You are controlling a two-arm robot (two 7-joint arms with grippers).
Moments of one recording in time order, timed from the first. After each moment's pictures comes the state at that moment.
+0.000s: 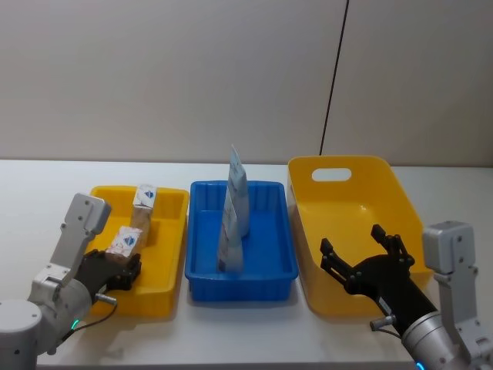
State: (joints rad) left arm -0.45 0.25 0.39 -1.27 -0.25 0.34 -0.12; right arm -0.01 0.34 -0.23 -1.77 0.29 0.03 0.07
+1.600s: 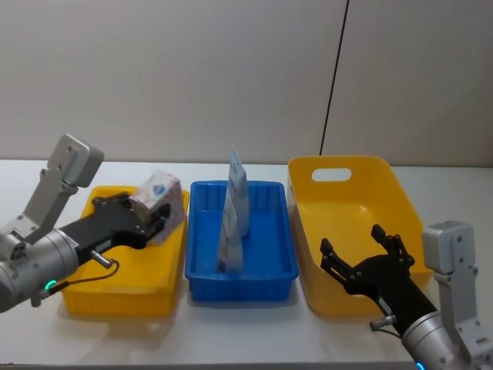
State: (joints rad) left arm -0.46 0.39 0.38 -1.49 -0.34 0.25 -0.46; right arm -0.01 0.34 -0.23 -1.77 0.29 0.03 0.07
